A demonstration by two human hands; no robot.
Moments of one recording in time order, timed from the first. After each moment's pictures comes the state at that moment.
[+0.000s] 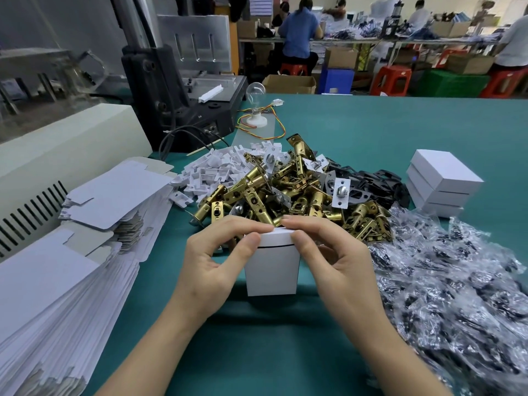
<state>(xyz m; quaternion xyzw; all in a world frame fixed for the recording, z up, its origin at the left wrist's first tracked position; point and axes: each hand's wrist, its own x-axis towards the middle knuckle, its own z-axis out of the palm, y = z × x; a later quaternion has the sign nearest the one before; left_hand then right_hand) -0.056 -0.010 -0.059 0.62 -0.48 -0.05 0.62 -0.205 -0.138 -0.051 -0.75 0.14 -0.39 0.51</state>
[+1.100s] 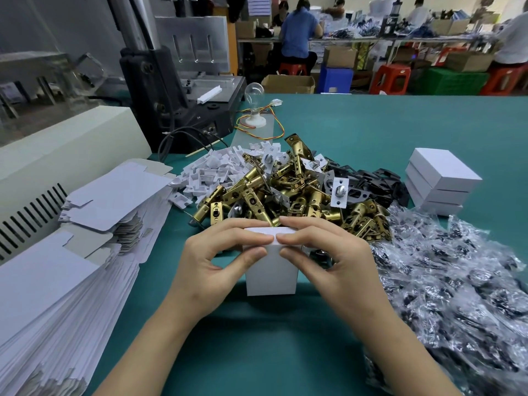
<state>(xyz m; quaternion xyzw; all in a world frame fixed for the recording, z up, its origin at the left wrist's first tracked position) -0.048 -0.007 -0.060 0.60 -0.56 -0.02 0.57 -0.208 -0.152 -0.053 -0.84 0.08 -0.40 0.36</state>
